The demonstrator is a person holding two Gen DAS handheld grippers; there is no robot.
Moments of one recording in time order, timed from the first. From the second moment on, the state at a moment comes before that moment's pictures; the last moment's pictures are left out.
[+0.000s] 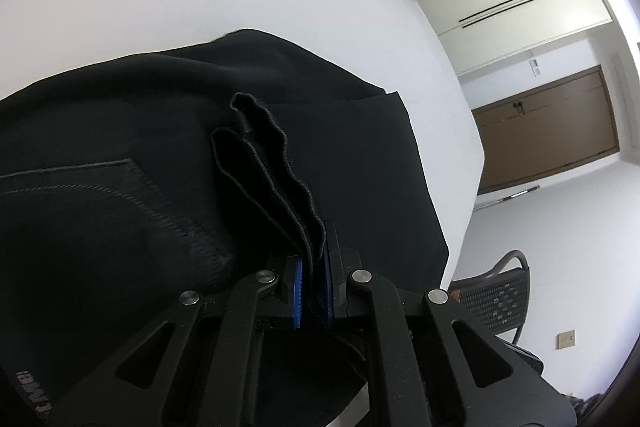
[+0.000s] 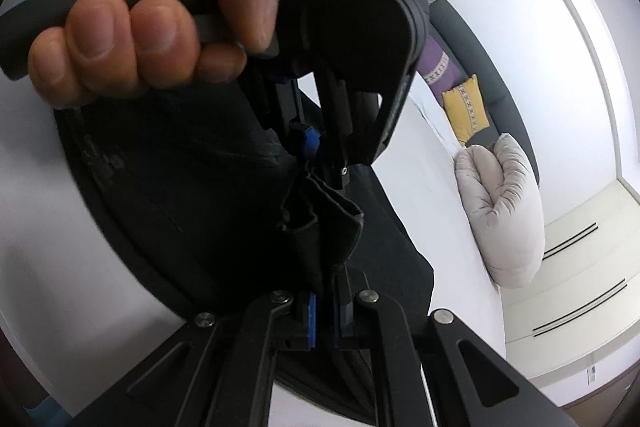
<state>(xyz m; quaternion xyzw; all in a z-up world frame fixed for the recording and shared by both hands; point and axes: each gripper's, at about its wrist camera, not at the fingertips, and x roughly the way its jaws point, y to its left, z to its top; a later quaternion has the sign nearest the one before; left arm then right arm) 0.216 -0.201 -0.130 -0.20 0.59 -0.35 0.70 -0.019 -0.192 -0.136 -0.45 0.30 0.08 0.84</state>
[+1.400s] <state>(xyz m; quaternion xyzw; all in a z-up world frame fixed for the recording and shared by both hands) 0.116 -0.278 -0.133 0.08 0.52 -0.26 0.81 0.192 -0.436 -0.127 0.33 0.49 0.26 0.76</state>
